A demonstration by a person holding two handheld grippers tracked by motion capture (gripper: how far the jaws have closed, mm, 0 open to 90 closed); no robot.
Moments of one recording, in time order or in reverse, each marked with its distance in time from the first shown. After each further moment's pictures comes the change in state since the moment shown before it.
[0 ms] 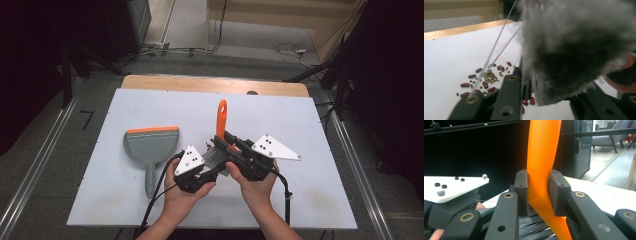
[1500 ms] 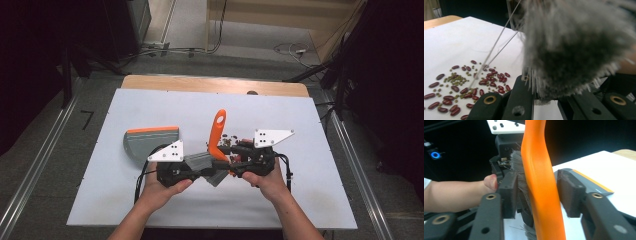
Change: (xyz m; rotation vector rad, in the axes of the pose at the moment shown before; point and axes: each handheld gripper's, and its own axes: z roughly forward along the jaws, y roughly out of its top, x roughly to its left) left arm 0.047 0.006 -0.027 0.069 -0.446 0.090; right arm -0.048 -0.009 0.011 0.234 0.590 -0.019
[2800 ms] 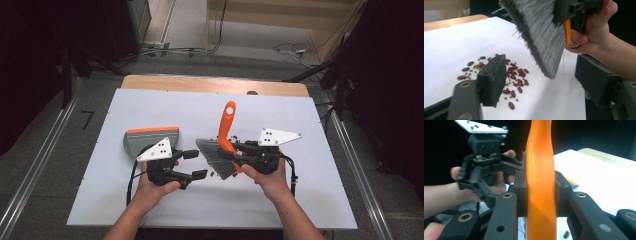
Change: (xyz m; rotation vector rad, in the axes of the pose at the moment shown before) left arm 0.006 -0.012 -0.022 -0.044 0.170 -0.082; right arm 0.000 -0.002 -0.011 -0.006 -0.218 0.003
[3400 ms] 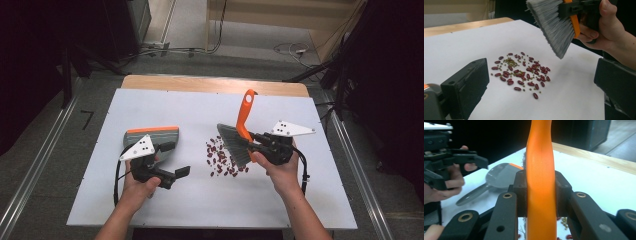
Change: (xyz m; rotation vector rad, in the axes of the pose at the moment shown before) left arm 0.015 -0.007 -0.034 -0.042 0.150 -0.035; right arm -0.026 -0.001 -0.024 0.026 -0.251 0.073
